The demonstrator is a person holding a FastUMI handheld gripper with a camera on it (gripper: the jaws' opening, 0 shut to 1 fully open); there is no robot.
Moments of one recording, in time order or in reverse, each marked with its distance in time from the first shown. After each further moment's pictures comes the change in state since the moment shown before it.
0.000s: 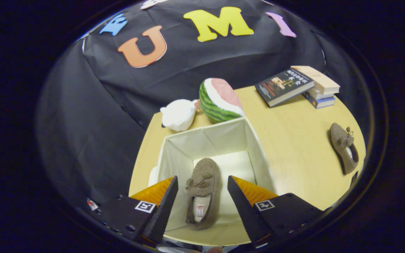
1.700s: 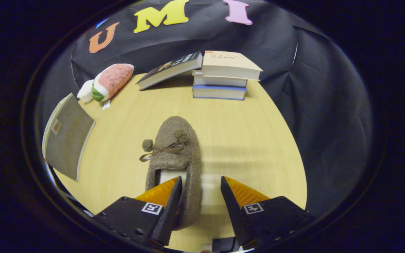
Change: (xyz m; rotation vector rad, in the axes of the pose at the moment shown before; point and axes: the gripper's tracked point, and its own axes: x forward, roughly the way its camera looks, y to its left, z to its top) arm -0.022 -0.511 -0.005 -0.184 0.145 -0.280
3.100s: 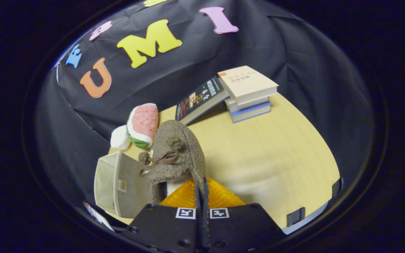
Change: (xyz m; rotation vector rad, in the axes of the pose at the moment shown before) arm -0.118 0.161 0.093 0.327 -0.116 0.187
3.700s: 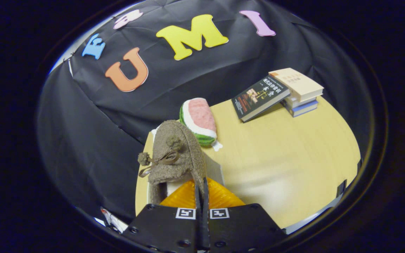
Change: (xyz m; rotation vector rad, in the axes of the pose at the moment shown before) arm 0.010 0.233 -0.056 -0.003 0.035 0.112
